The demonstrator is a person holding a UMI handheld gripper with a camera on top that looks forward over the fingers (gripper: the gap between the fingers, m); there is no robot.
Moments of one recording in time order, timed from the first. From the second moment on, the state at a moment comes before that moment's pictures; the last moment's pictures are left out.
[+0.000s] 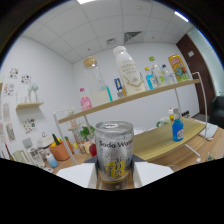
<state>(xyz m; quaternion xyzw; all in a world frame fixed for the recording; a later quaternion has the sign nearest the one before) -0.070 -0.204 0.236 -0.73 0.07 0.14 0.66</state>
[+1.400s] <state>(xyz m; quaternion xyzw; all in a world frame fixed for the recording) -0.093 -0.245 0.101 -0.86 0.02 0.03 0.50</state>
